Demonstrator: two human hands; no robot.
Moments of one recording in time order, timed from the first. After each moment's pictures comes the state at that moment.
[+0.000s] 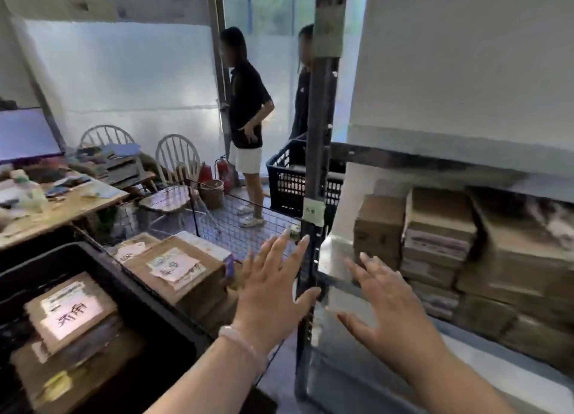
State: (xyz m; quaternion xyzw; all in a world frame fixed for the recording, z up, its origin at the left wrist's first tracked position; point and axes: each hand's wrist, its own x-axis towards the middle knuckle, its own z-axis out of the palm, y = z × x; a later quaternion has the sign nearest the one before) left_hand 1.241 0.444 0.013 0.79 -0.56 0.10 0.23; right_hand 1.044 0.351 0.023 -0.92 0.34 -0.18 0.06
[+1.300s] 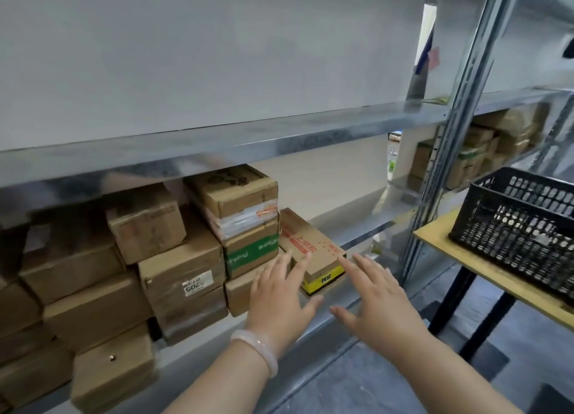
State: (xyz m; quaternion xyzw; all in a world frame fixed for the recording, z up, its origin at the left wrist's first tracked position) left_hand 0.490 0.232 -0.026 0.39 -0.89 -0.10 0.22; right_hand 0.327 0.345 -0.003 -0.60 0.78 -0.18 -0.03
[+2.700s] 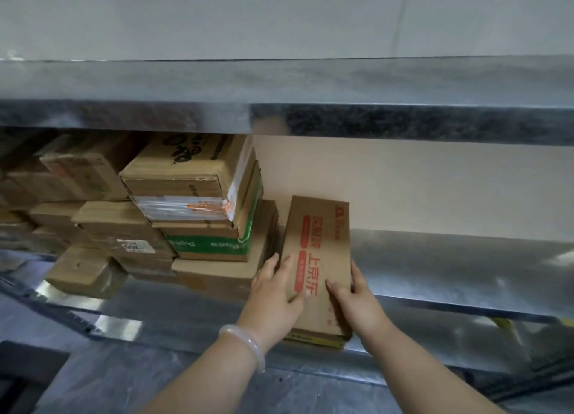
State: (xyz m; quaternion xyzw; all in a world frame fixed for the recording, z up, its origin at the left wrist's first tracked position) left_hand 0.294 0.134 -0.084 0.72 -0.60 -0.27 0.21; right_hand 0.125 0.090 -0.100 -0.48 0.58 -0.30 0.59
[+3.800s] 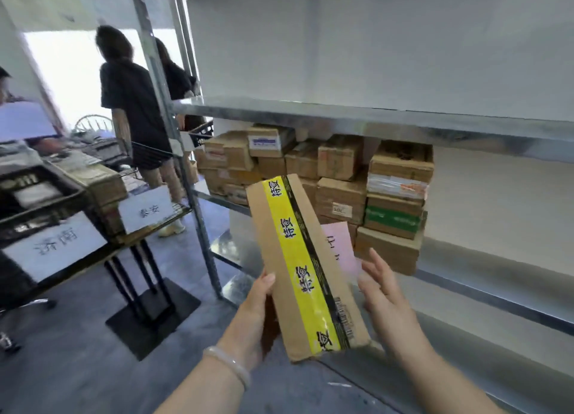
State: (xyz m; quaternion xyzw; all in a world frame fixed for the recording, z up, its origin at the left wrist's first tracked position) left_hand 0.463 0.513 -0.010 0.49 -0.19 -0.49 0.70; right_hand 0.293 0.405 0.011 -0.63 0.34 -0.36 0.60
